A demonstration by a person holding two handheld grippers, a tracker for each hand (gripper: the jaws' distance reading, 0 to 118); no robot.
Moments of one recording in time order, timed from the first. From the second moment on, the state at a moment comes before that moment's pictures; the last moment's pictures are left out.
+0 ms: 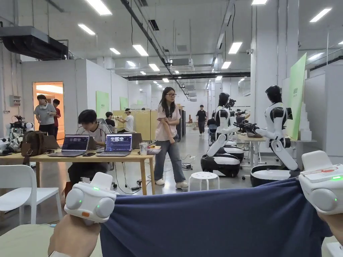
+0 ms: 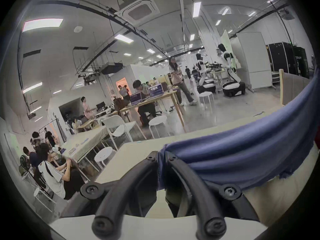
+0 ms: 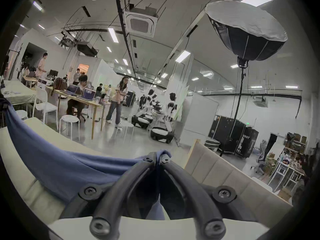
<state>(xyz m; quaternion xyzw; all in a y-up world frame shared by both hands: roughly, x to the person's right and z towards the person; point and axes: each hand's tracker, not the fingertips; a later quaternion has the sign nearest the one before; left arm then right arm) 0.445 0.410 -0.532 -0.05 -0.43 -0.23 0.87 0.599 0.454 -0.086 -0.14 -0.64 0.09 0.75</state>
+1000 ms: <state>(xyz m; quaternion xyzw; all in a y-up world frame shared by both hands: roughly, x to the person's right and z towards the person) 0.171 0.129 -0.441 -0.27 -0.44 -0.25 0.82 0.358 0.133 0.025 -0.32 -0.55 -0.14 0.76</state>
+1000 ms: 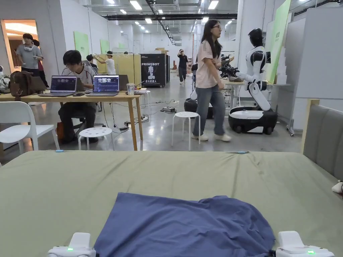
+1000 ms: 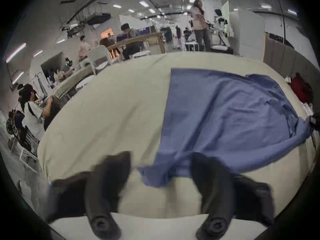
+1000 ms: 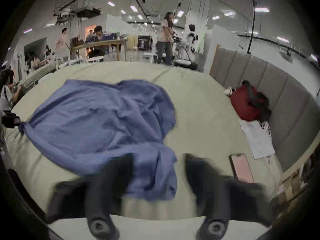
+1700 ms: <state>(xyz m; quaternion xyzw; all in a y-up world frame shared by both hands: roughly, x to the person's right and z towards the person) 0.175 0.209 -0.441 -0.29 -0.53 -0.18 0.78 0.293 0.192 -0.047 -0.22 -0.49 -0.08 0.84</state>
